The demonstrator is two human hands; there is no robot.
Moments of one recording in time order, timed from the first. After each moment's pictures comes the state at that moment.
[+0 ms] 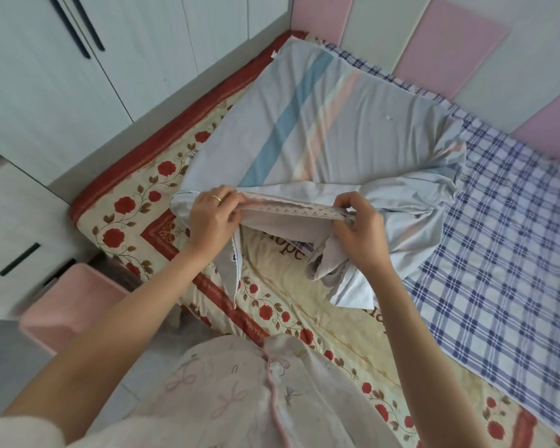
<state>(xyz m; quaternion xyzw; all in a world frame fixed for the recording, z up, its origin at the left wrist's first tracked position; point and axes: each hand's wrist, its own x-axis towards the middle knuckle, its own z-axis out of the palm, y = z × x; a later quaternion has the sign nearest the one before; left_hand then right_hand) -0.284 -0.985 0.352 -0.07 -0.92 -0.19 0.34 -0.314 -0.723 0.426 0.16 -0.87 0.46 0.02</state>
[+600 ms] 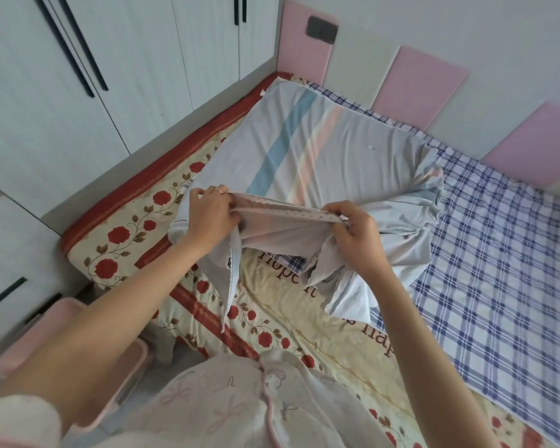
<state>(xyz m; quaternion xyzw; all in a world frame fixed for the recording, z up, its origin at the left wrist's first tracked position) -0.329 -1.018 0.373 0.02 -0.98 -0.11 0.18 -0.315 -0.747 0.454 0.16 -0.88 0.46 0.03</state>
